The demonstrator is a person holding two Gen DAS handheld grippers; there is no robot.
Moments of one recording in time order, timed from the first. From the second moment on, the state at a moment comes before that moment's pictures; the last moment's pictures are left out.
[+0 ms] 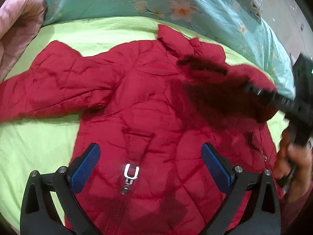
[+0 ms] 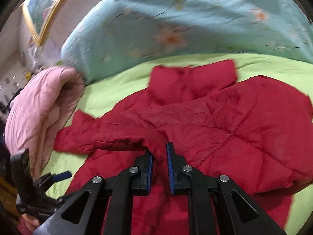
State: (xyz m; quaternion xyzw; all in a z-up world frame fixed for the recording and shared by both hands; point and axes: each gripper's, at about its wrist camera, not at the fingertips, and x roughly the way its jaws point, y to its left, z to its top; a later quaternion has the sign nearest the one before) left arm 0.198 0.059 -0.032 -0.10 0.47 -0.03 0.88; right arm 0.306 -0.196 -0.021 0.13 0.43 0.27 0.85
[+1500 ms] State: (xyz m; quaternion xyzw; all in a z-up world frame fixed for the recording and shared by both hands) left arm 0.296 0.095 -0.062 -0.09 0.48 -0.06 0.87; right arm 0.275 -0.256 -0.040 0.14 0.43 0.19 0.87
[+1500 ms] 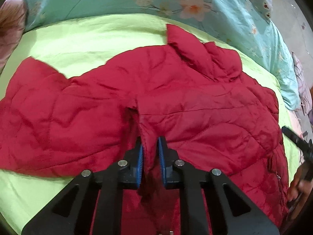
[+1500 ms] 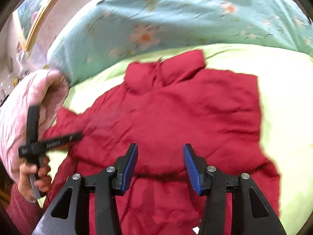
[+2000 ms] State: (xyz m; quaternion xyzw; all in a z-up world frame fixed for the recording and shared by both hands) left arm 0.313 0.078 -0.077 -0.02 0.47 -0.03 0.88; right arm 0.369 -0.278 -0.113 0.05 0.48 0.10 0.87
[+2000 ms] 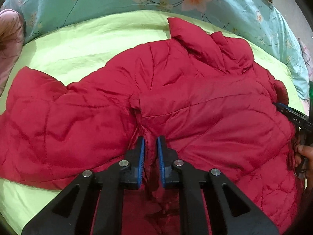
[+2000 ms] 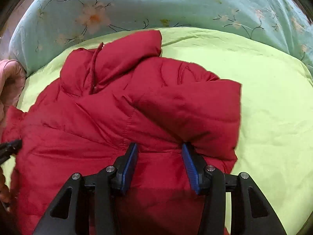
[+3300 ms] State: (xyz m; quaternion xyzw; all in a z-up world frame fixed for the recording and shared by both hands) left arm 0.216 0.190 -0.060 -0.18 0.45 0.02 0.87; right arm 0.243 -0.230 -0.043 0.05 0.44 0.17 0.88
